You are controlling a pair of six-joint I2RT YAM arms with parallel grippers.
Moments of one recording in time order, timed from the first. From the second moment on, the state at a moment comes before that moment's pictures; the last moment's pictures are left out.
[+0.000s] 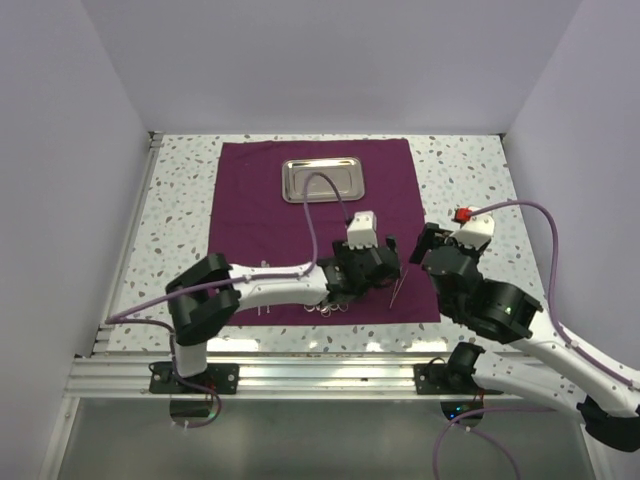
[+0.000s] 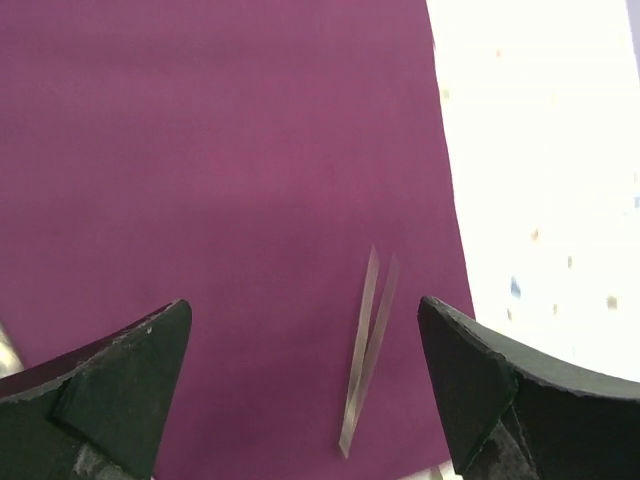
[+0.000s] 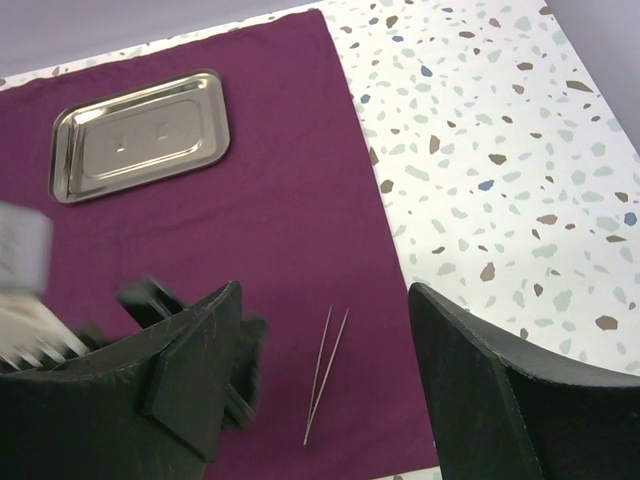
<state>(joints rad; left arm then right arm) -1.20 1.88 1.29 -0.16 -0.68 -1.00 0.96 0.73 0.89 -0.69 1.04 0.61</state>
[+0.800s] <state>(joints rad) -0.43 2.30 1.86 -0.24 -0.37 -0.38 0.96 0.75 0.87 -0.68 1.04 0.60</state>
